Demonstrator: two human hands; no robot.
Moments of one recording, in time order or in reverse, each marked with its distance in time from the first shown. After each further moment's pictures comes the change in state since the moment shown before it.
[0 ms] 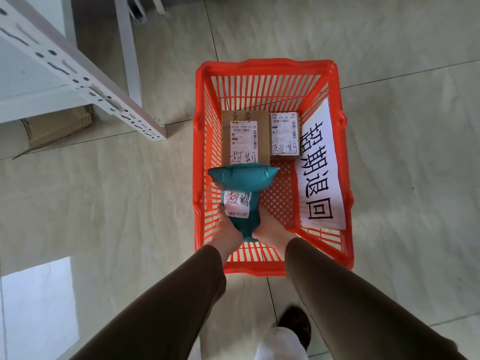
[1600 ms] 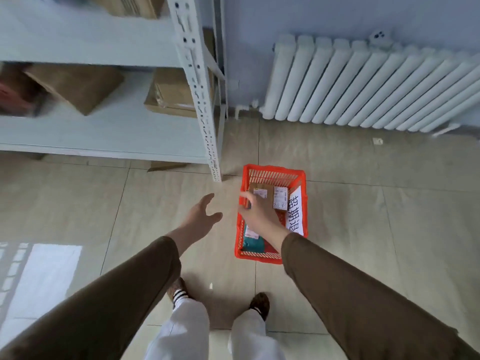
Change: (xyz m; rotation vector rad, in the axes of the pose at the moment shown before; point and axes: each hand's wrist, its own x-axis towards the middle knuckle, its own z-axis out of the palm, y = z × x) left_hand -0.450 0.017 -0.300 -0.286 0.215 0.312; right_hand -0.453 -0.275 -0.115 -0.211 0.199 -0.467
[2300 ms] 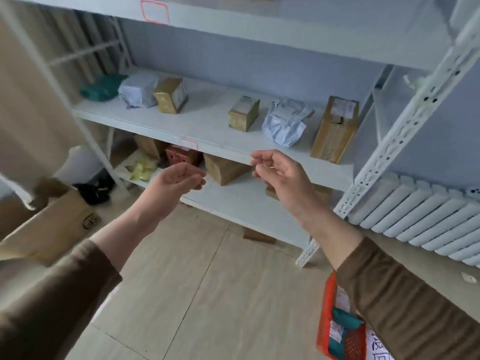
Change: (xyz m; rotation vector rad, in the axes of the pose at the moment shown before) left_hand -0.300 -0.075 -0.509 -0.399 0.554 0.389; right_hand -0.160 -0.529 0.046 0.414 -0.038 -0.715
